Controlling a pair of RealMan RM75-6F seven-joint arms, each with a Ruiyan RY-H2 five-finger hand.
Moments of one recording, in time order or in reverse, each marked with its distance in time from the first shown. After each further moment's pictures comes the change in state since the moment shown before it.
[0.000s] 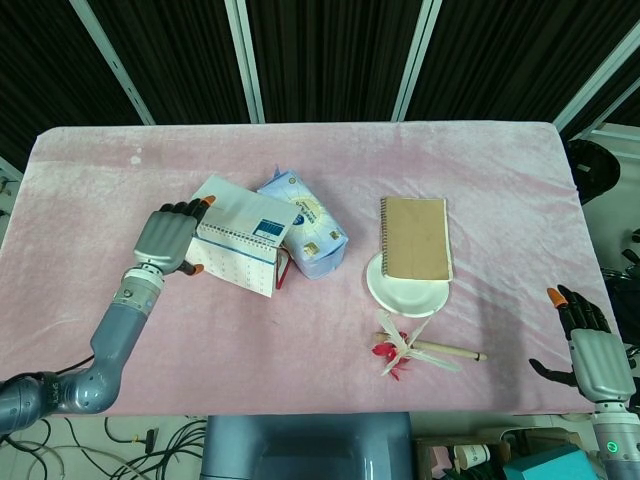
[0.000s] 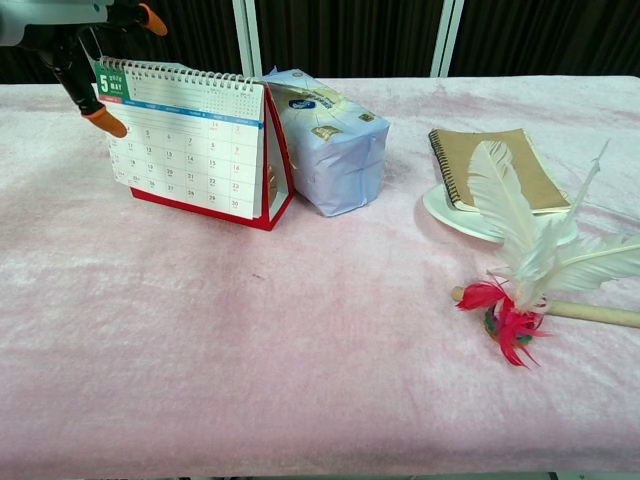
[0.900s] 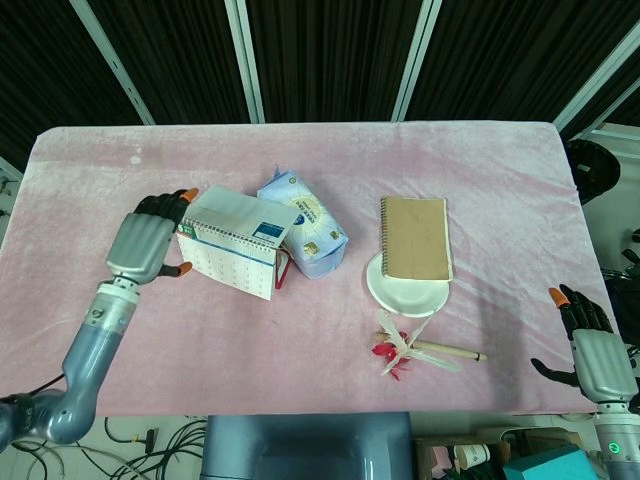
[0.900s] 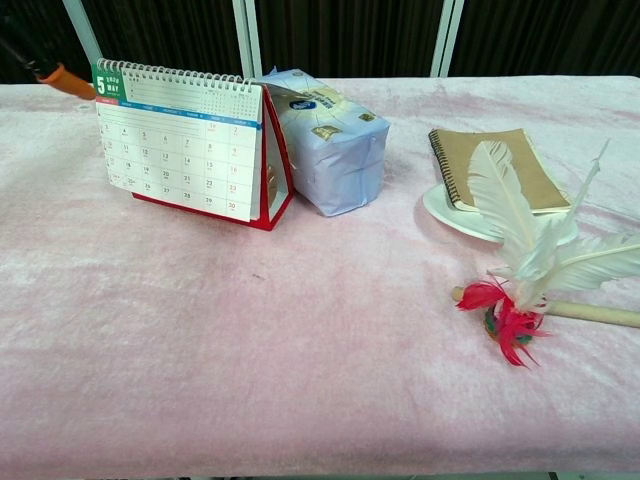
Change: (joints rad) left arm 0.146 0.061 0.082 -0.089 0.349 0.219 -0.196; right arm -0.004 0.001 -0.001 0.006 -0.010 0.010 0.001
